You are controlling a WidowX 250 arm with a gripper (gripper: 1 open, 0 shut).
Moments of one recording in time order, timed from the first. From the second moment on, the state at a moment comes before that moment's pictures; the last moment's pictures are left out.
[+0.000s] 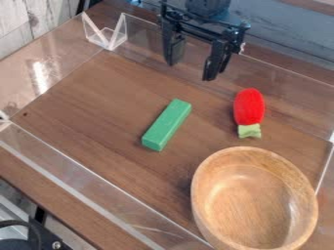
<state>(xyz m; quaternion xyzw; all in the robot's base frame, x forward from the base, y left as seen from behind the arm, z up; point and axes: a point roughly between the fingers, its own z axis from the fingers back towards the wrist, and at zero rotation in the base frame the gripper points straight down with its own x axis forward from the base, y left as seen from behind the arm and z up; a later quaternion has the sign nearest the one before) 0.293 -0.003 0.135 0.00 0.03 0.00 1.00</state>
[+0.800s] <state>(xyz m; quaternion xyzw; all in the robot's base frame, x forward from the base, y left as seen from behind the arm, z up) 0.321 -0.079 0.080 -0.03 0.04 0.19 0.98</state>
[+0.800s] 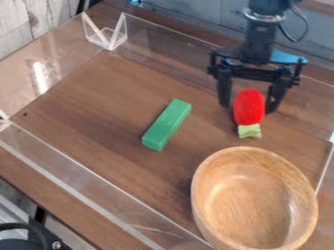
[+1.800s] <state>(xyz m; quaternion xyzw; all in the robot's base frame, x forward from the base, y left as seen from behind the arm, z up) 0.346 -0.068 0.048 -0.04 -0.02 0.25 0.97</state>
